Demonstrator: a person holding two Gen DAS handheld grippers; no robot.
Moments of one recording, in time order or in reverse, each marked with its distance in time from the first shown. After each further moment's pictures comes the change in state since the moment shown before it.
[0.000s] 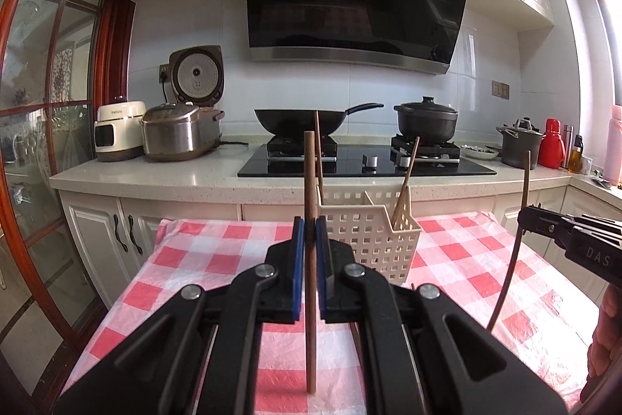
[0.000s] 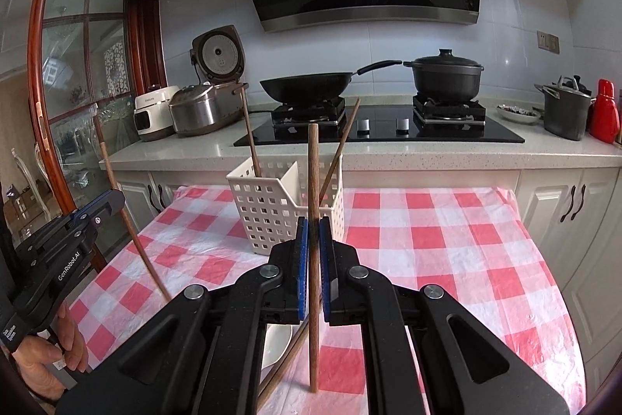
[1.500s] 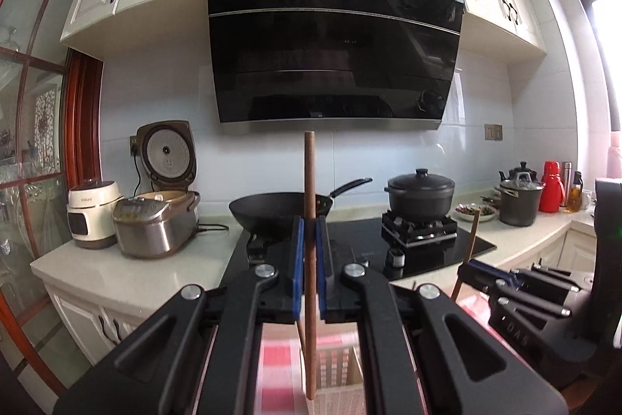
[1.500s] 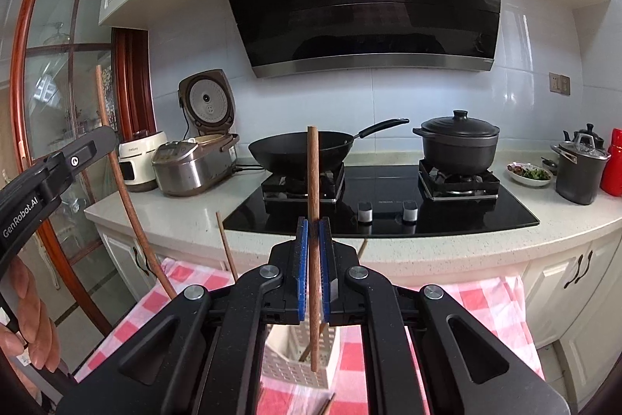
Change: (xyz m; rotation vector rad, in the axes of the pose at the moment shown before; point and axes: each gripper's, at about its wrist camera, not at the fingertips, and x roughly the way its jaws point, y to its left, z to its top) left arm 0.083 -0.026 0.190 0.063 -0.128 -0.051; right arm 0.079 -0.004 0.154 -0.012 -0.097 -0.020
